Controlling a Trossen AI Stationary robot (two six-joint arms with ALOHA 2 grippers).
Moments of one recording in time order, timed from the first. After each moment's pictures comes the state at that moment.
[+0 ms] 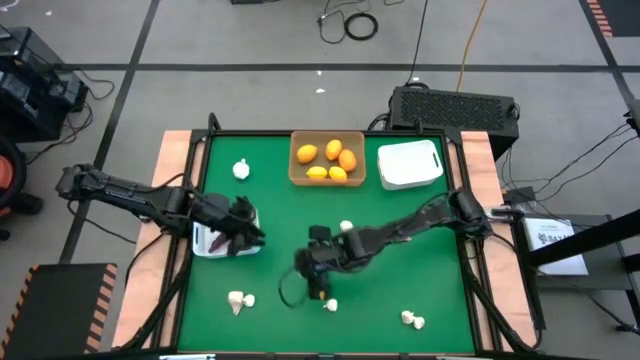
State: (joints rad) left arm -0.18 0.82 0.50 -0.23 0.14 -0.67; right arm 0.32 2.09 1.77 -0.69 0.15 0.27
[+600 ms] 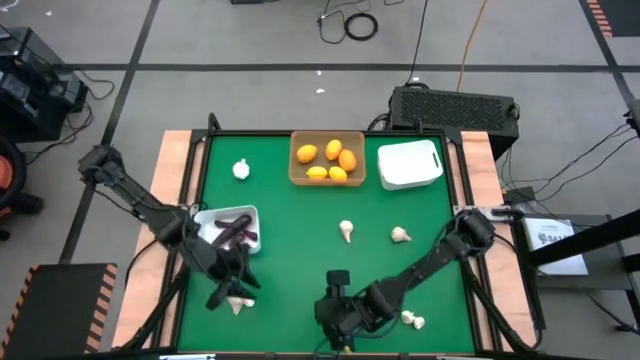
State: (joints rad) left arm -0.67 1.08 0.74 -0.16 -0.06 -0.74; right arm 0.59 2.13 1.77 -0.71 0.35 0.45
